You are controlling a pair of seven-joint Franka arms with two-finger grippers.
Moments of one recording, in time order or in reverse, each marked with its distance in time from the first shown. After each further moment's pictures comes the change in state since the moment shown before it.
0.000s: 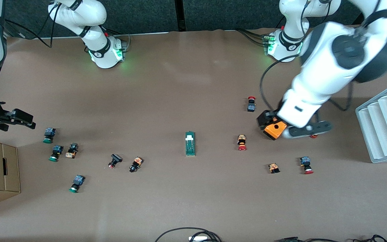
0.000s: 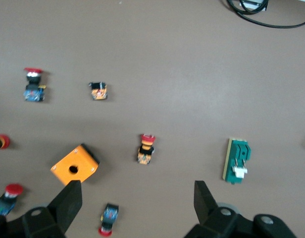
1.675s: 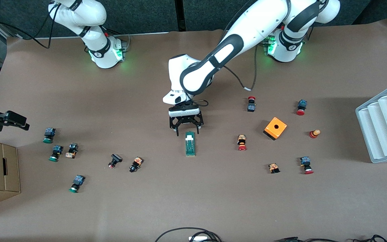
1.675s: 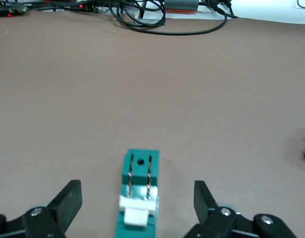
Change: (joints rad) left arm -0.561 0.526 -0.024 -0.055 1.342 0.363 -1.379; right arm -0.035 0.011 -0.005 0.000 0.003 0.004 0.003
